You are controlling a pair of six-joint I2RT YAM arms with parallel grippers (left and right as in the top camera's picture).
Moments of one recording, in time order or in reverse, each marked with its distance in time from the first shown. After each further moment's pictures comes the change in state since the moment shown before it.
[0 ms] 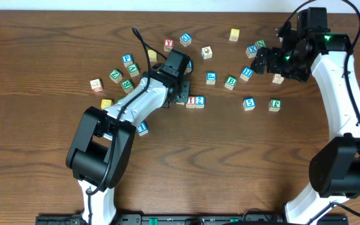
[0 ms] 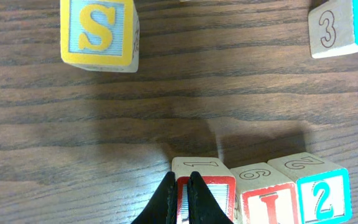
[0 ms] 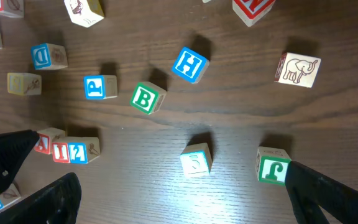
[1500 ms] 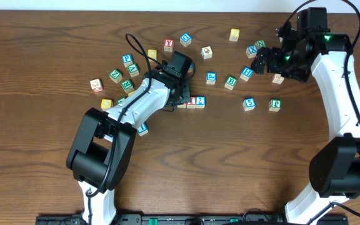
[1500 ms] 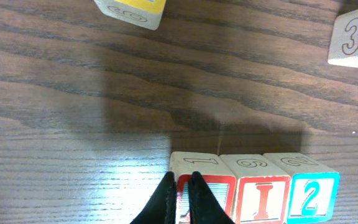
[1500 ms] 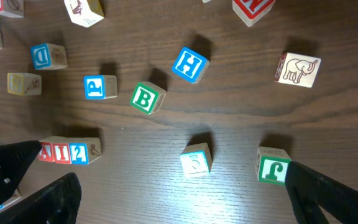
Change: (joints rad) left arm -0.020 -0.008 0.005 -0.067 0.000 -0.246; right arm 0.000 0.000 0.000 0.000 0.000 0.000
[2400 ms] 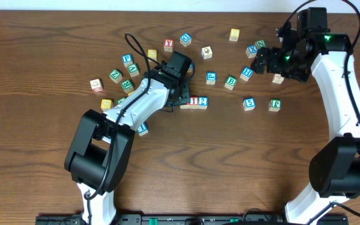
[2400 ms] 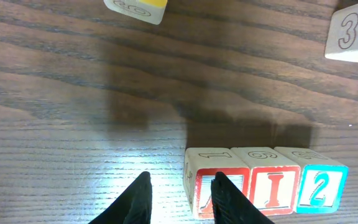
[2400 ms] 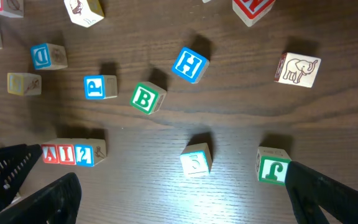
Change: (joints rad) left arm 0.002 -0.022 -0.003 -0.017 0.000 0.003; right arm 0.000 0.000 0.000 0.000 0.000 0.000
